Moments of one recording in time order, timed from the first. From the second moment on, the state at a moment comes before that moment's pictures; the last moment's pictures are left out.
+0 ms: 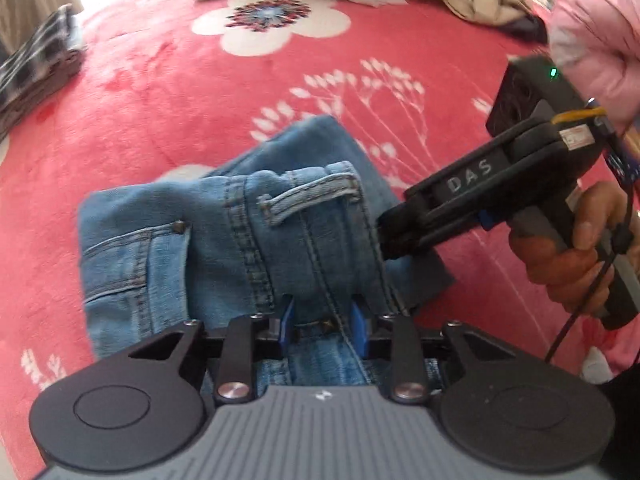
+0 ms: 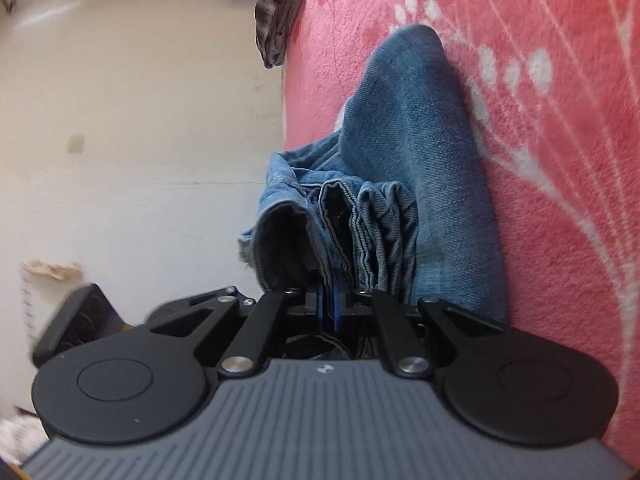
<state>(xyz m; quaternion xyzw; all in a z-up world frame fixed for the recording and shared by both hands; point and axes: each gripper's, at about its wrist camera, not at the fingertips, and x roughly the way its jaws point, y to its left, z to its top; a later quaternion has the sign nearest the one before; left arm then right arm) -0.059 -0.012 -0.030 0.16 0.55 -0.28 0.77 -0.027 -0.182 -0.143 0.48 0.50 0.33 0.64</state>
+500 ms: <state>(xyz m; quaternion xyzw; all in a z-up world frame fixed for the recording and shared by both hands) -0.058 -0.010 -0.043 0.15 0.54 -0.31 0.77 -0.046 -0.205 -0.103 0.38 0.47 0.28 0.75</state>
